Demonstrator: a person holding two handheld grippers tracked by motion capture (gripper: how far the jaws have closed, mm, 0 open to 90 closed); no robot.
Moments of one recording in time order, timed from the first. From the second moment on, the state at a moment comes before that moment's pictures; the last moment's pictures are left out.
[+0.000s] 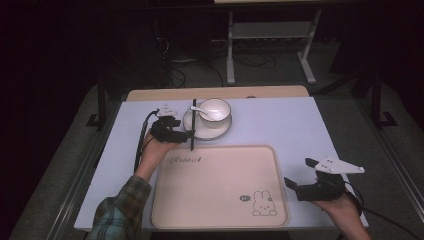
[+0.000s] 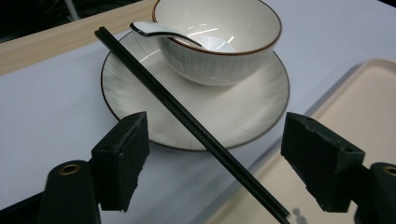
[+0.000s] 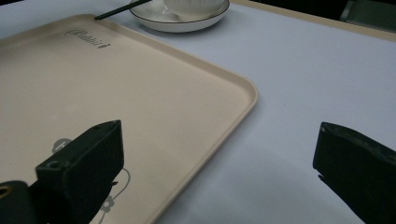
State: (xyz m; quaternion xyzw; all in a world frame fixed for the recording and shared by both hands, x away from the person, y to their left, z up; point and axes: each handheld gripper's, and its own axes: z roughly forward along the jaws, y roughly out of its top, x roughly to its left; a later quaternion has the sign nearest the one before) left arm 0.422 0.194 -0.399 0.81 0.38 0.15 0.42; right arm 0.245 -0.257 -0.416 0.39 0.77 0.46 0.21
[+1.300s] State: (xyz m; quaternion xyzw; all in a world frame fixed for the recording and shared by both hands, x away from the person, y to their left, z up) left arm 0.462 0.174 -0.429 0.79 0.46 0.17 0.38; right arm 0.244 -0.259 -0.417 0.39 0.77 0.46 0.20
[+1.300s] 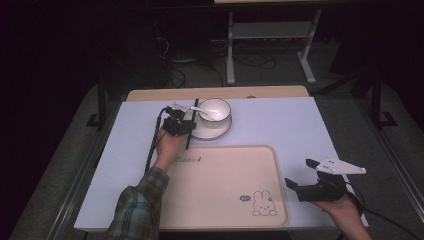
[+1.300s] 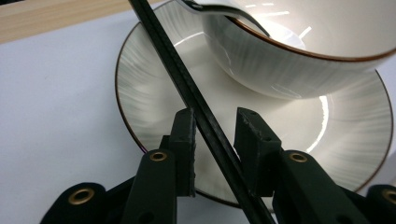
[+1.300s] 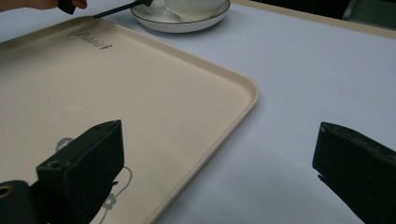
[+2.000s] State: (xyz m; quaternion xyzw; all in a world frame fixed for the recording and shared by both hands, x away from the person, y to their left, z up) left arm 0.478 0.174 -0.428 0.79 0.46 0.18 0.36; right arm 0.243 -0.262 -0.418 0.40 0.77 0.46 0.20
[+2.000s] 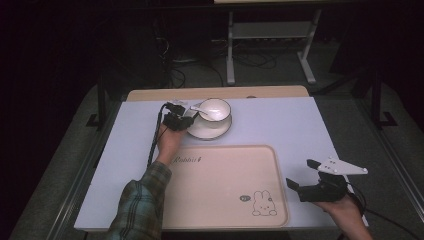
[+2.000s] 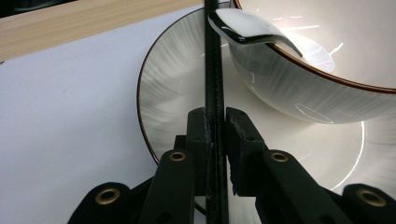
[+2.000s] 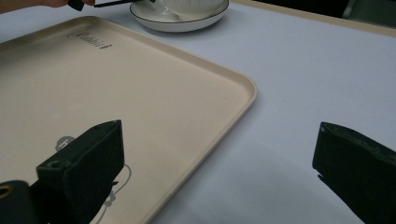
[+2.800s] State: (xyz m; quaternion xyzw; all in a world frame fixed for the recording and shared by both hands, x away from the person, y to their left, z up) left arm 0.448 0.213 -0.414 0.78 0.46 0.16 0.39; right arm 0.243 -0.259 -0.419 0.39 0.77 0.46 0.20
